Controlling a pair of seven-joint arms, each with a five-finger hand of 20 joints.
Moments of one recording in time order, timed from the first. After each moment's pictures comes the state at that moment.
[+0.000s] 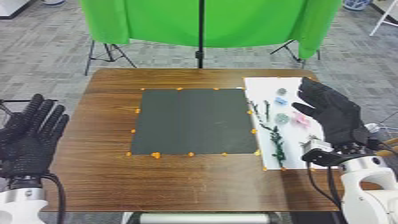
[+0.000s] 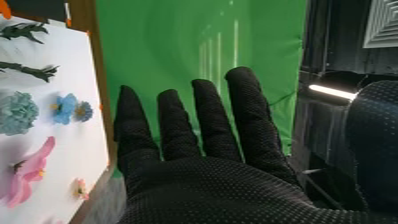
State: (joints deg) left arm 133.1 -62.5 -106.5 -125.1 17.5 5.1 23.3; right arm -117.4 -73.2 104.5 -126.0 -66.7 -4.3 3.3
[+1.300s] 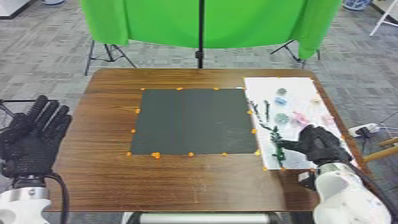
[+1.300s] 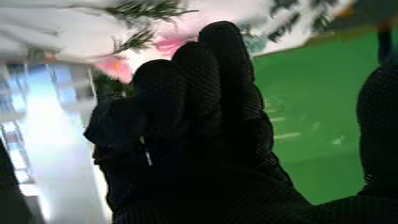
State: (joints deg) left arm 132.1 -62.9 -105.5 -124.5 16.6 5.2 23.2; right arm -117.6 -61.4 87.6 -125.6 -145.7 -9.8 34.0
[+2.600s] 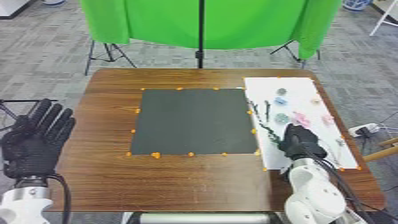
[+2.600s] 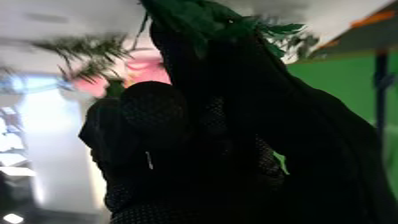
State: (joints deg) left arm 132.0 -63.4 -105.4 -124.3 12.1 5.5 21.7; right arm -108.9 -62.1 76.3 -118.2 -145.9 -4.5 41.8
